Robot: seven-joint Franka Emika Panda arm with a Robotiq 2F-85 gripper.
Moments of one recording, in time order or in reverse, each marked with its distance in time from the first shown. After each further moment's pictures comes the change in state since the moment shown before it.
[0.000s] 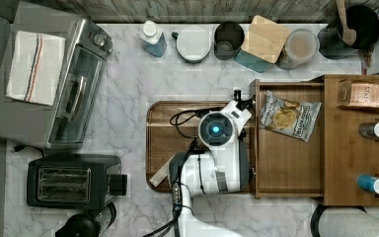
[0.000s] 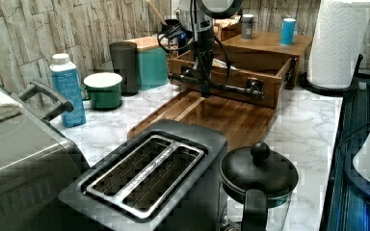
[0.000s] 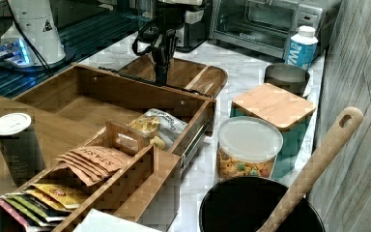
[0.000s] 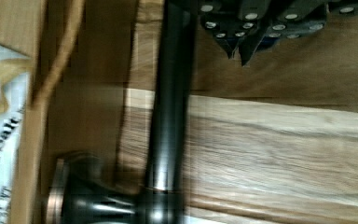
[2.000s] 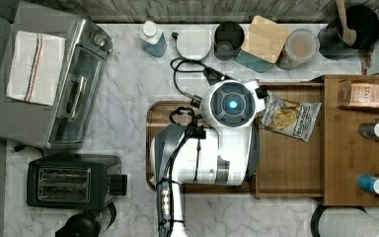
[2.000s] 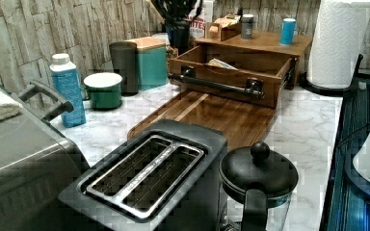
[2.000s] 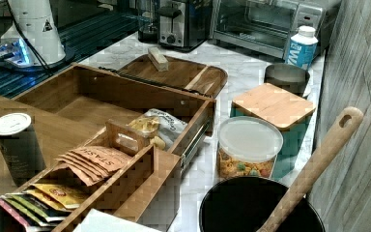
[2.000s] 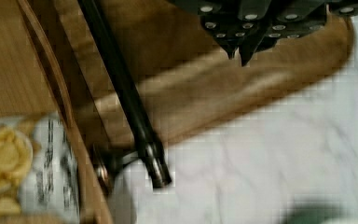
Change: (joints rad) arm 0.035 -0.137 0.030 0.250 0.268 -0.341 0.358
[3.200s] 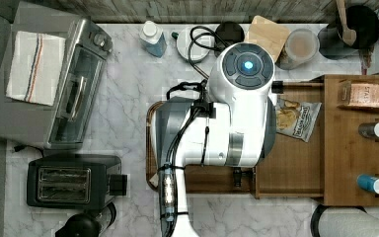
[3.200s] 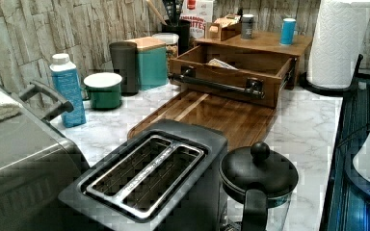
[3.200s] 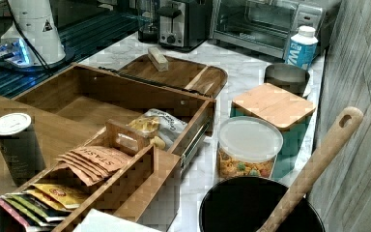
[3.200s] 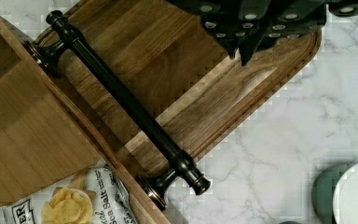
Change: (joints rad) arm -0.011 0.072 -0.010 0.287 0.018 -0.292 0.330
